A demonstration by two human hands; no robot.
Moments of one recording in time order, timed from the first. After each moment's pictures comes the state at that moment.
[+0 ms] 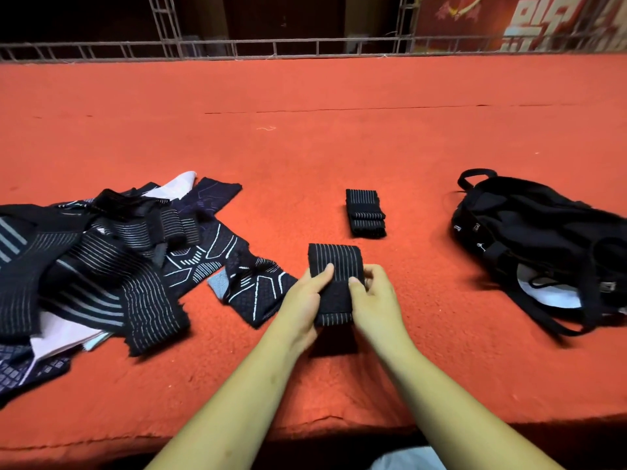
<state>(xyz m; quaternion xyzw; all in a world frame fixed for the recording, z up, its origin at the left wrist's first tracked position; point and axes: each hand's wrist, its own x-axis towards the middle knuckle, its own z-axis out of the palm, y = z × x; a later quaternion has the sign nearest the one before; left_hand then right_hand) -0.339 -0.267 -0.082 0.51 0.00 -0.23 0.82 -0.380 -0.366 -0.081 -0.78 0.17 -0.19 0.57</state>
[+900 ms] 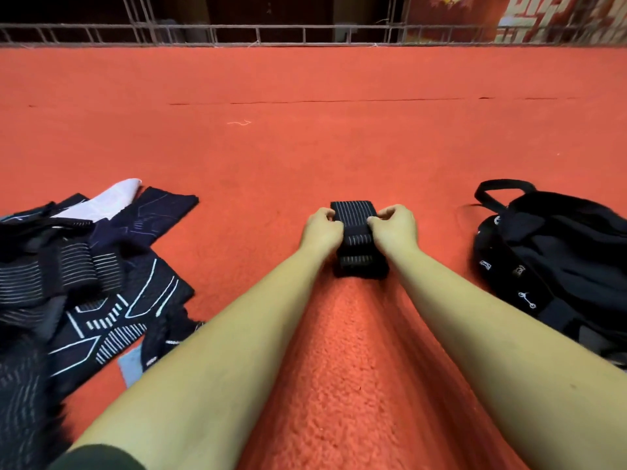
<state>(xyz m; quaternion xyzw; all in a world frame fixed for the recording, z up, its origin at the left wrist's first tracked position) -0.074 -0.410 -0.105 0.82 -0.05 -0.10 0.56 -0.130 -0.522 -0.089 -0.81 0.30 -0.21 0.45</state>
